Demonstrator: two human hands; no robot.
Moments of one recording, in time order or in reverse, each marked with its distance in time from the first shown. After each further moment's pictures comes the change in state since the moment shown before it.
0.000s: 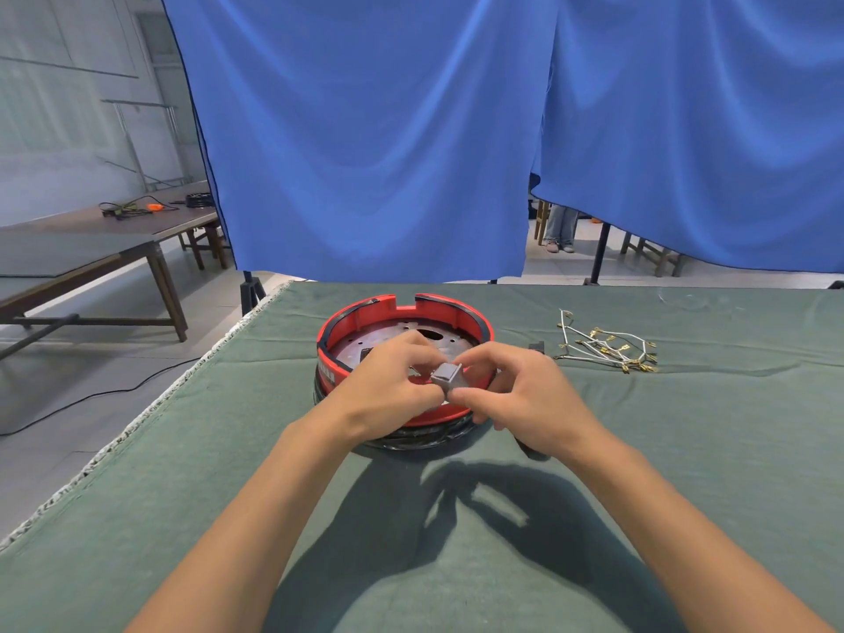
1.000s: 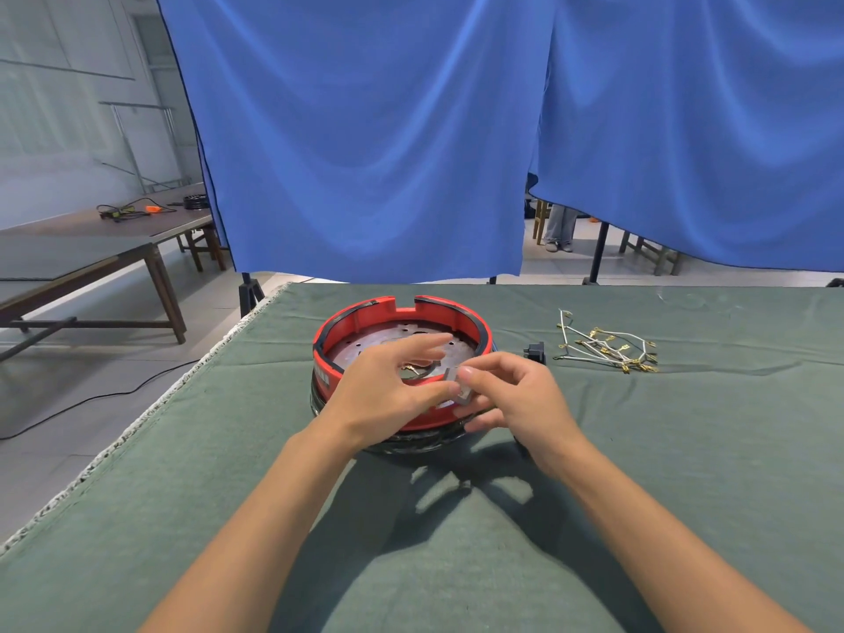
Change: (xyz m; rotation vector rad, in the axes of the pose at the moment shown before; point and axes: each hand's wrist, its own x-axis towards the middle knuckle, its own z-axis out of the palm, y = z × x) left_hand -0.005 -0.008 0.004 -0.032 0.156 0.006; right_hand 0.000 0.006 0.016 0.558 0.094 0.308
